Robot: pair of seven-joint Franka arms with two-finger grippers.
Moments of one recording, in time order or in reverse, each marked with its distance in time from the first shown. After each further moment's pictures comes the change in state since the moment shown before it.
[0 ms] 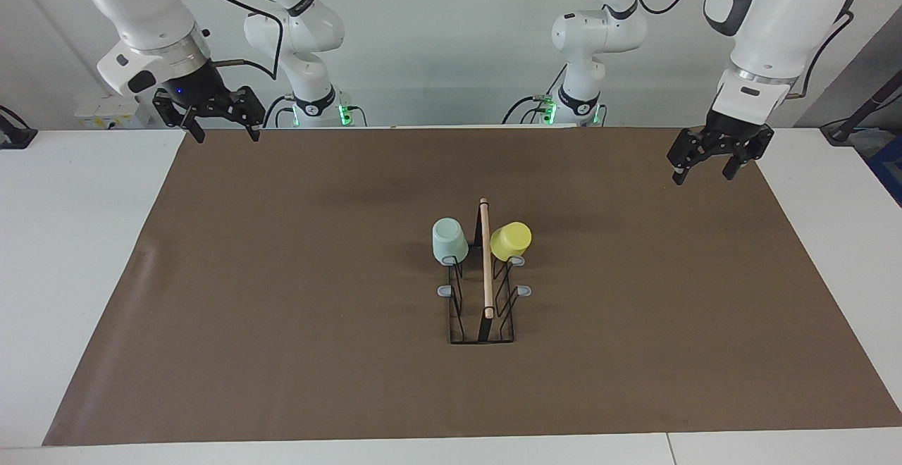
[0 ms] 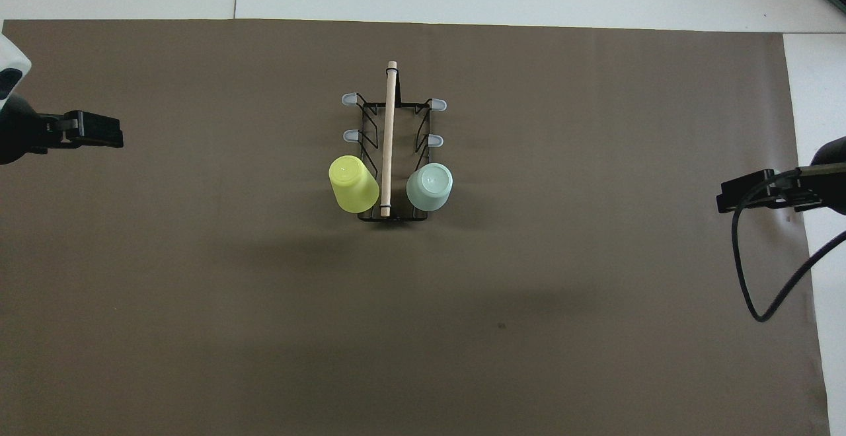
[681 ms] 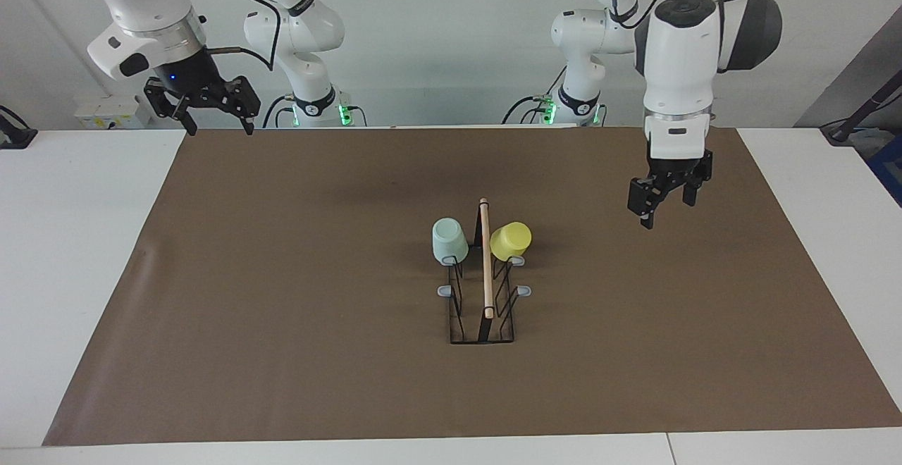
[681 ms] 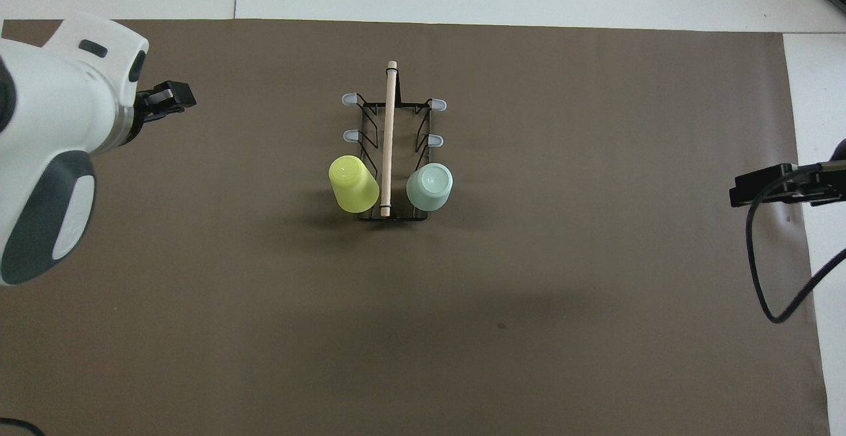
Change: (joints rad) left arm -0.122 0.041 -0.025 -0.115 0.263 0.254 -0.513; right arm -0.002 0.003 -0.009 0.042 0.000 -0.011 0.000
